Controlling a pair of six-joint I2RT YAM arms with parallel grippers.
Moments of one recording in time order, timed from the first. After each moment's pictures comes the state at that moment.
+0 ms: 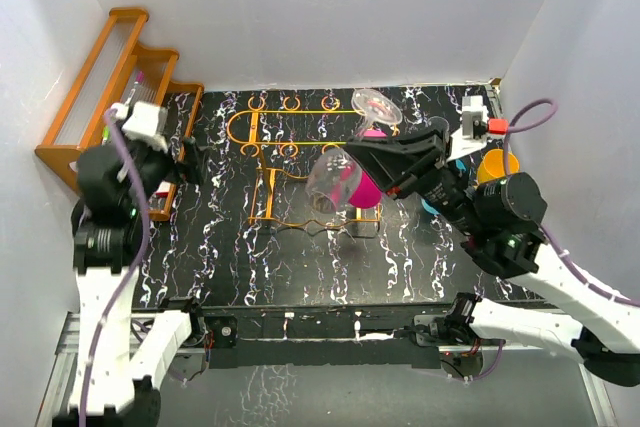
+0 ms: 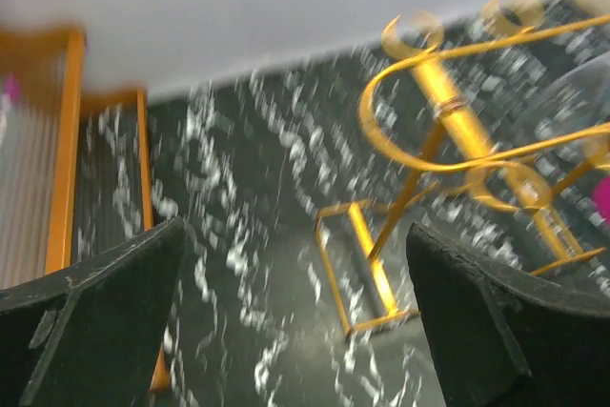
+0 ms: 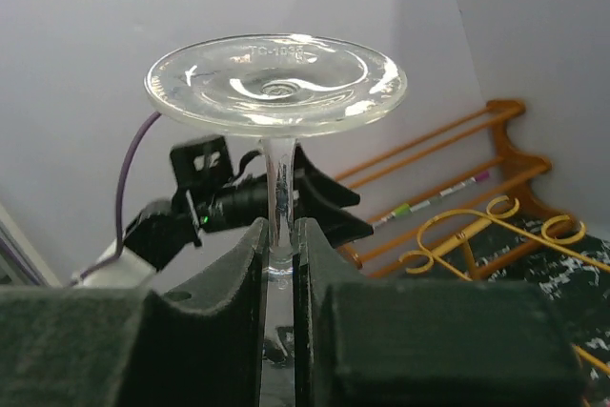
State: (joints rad) left arm 0.01 0.72 1.13 -0.49 0.35 0.05; right arm 0.98 0.89 1.13 0.30 0.00 0.46
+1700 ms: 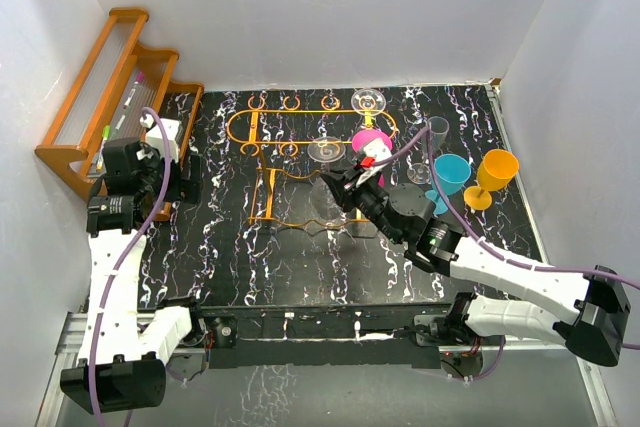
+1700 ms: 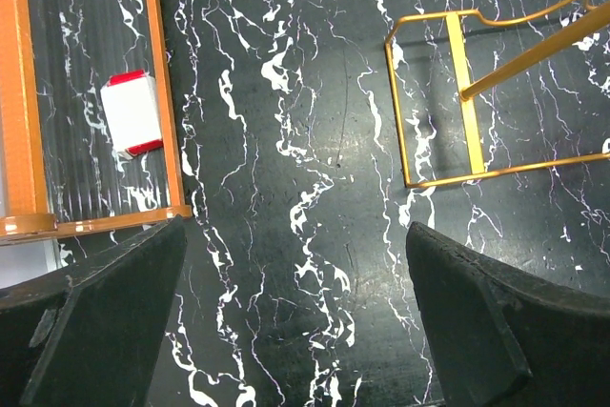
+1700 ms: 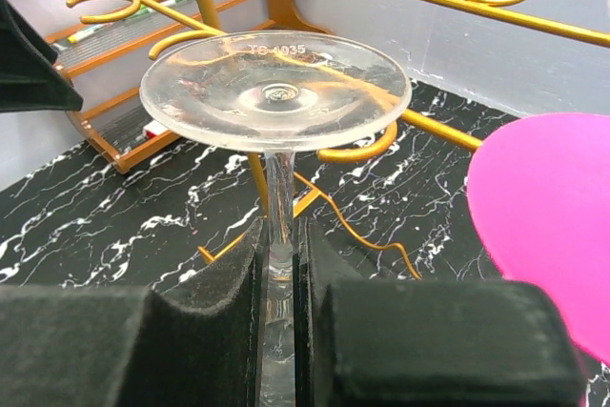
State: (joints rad) left arm 0.10 0.93 1.10 -0.83 0.22 0.21; right arm 0.98 1.02 0.76 0.33 0.29 0.06
